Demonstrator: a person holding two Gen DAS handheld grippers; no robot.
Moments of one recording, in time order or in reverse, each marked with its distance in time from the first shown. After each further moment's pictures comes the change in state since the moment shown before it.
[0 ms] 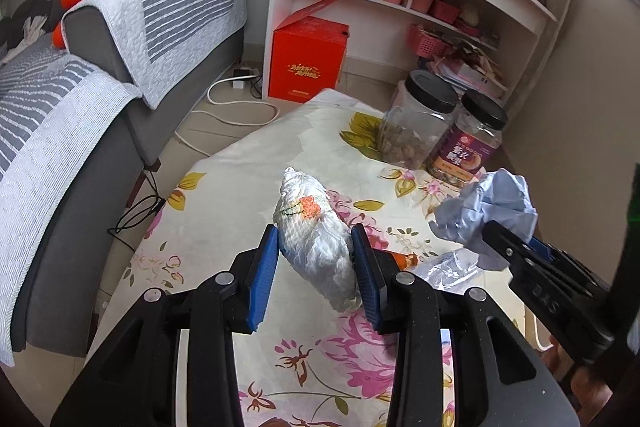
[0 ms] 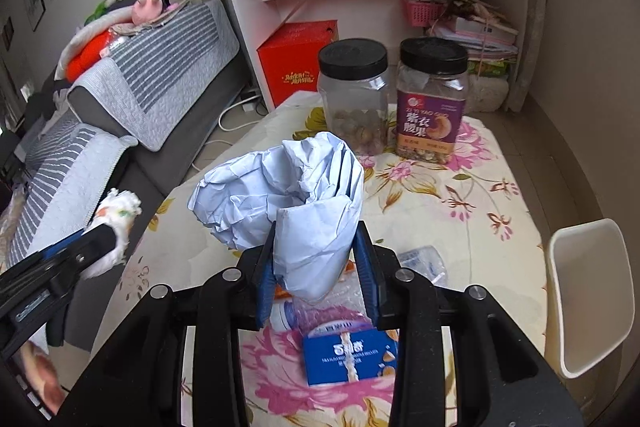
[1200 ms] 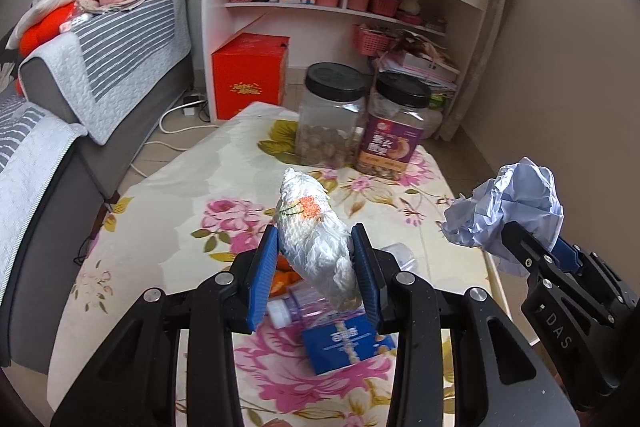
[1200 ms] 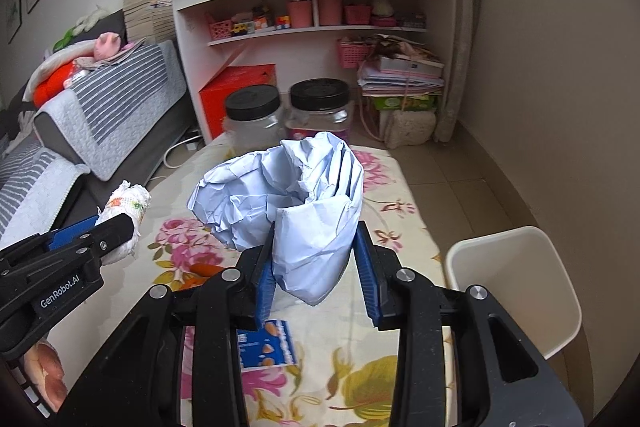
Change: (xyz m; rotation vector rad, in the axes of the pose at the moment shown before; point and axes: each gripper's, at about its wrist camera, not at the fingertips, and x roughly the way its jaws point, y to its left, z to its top) left arm 0.011 -0.117 -0.020 0.133 -0.060 -0.066; right arm -0.058 -0.080 -0.025 0.025 -0.164 -0.196
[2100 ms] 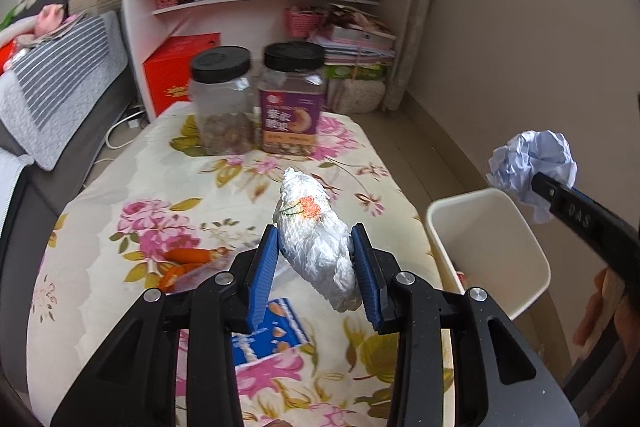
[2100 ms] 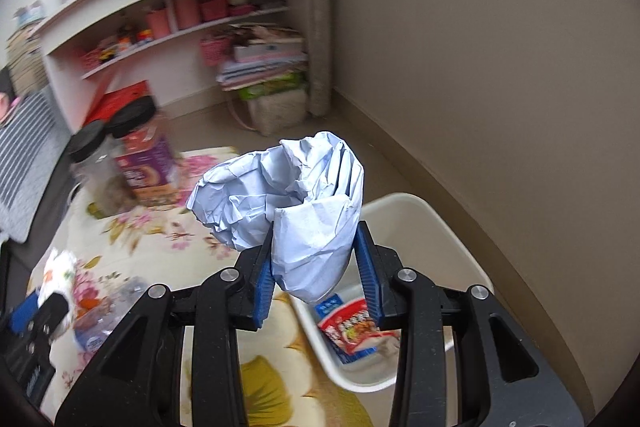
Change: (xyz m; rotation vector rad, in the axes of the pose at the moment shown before) left arm 0.022 -0.111 -0.026 0.157 0.043 -0.108; right arm -0.004 -0.160 -0.011 0.257 0.063 -0.325
